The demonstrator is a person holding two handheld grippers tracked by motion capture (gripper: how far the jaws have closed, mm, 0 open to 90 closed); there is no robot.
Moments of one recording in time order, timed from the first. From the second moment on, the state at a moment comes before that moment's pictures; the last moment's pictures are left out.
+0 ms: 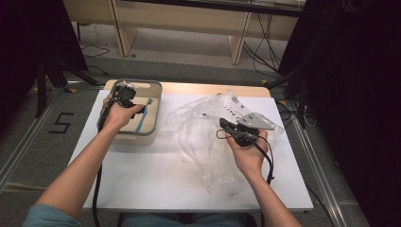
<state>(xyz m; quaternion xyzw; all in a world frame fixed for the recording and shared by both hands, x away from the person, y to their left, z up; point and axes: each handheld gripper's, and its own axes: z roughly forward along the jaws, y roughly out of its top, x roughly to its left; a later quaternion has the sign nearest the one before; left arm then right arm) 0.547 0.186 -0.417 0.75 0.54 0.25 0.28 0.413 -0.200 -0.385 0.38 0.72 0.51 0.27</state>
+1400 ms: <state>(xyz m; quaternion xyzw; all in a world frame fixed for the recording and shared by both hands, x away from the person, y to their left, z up) 0.584 0.171 -0.455 0.76 0.57 0.21 0.23 0.412 -0.199 -0.386 0.38 0.72 0.51 0.26</state>
